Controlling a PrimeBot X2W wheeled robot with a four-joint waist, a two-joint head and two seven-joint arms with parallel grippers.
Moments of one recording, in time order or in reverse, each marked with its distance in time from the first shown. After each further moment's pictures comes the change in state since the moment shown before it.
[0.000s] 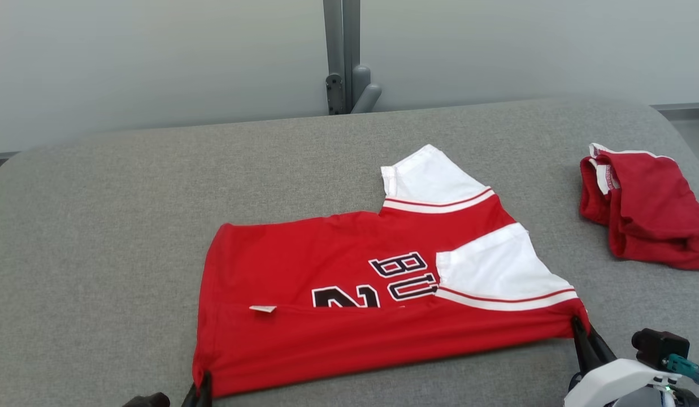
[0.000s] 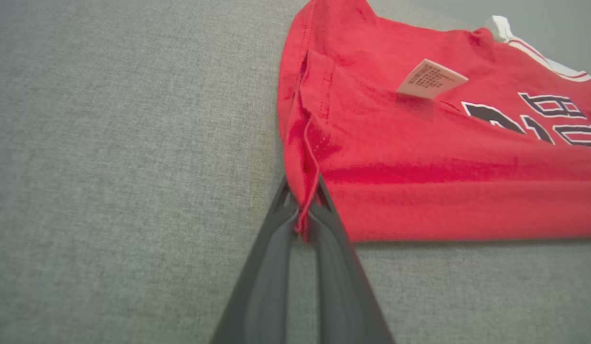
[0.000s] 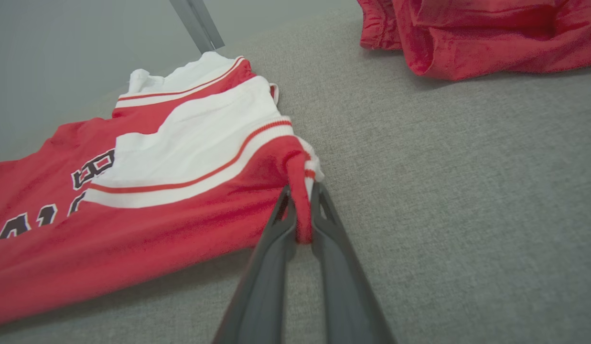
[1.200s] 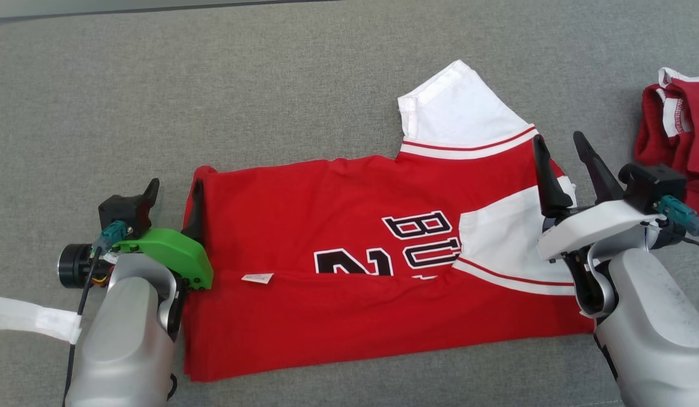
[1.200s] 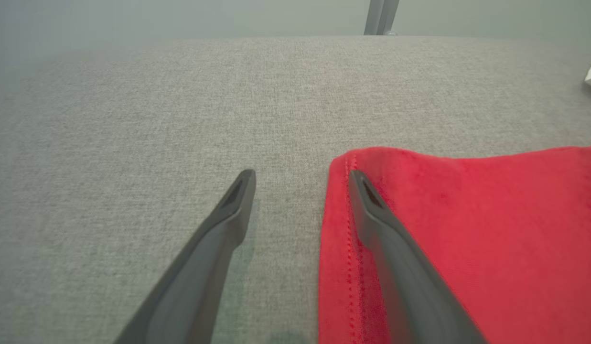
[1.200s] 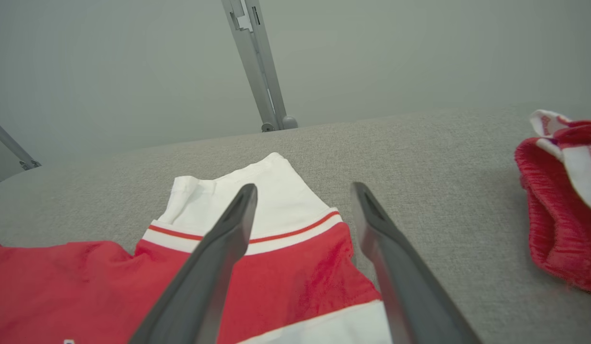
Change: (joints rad) left arm -0.592 0.056 -0.040 0.259 0.134 0.008 0.000; right arm -0.372 -0.014 0.069 -0.129 -0.089 -0.001 0.001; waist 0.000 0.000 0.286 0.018
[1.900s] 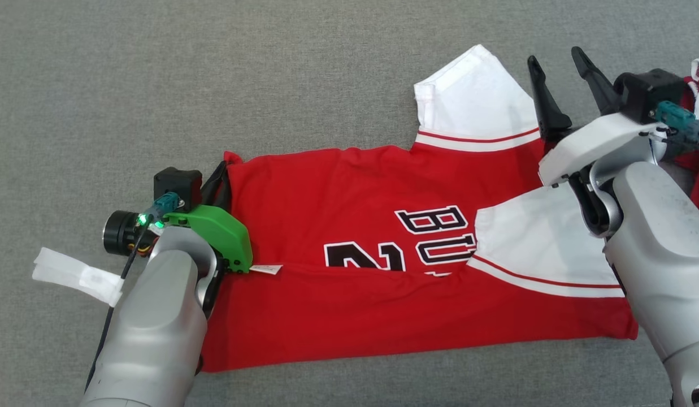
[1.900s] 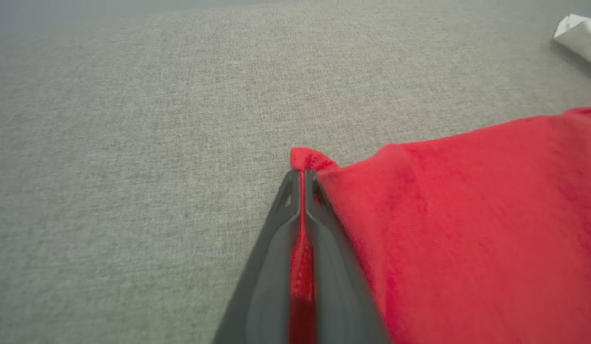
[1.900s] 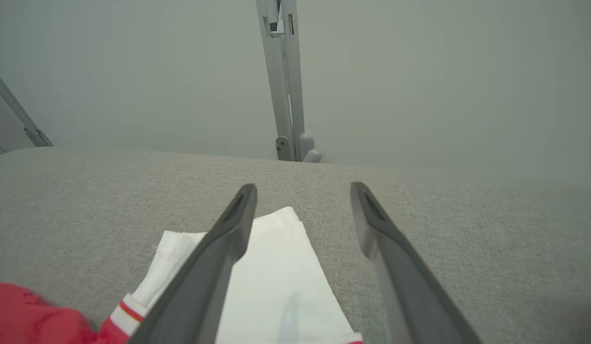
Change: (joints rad) left arm -0.132 -0.044 -0.198 0.143 -0.064 -0.003 -0.001; right arm -0.305 -0.073 0.151 0.188 0.008 0.000 0.011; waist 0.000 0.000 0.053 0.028
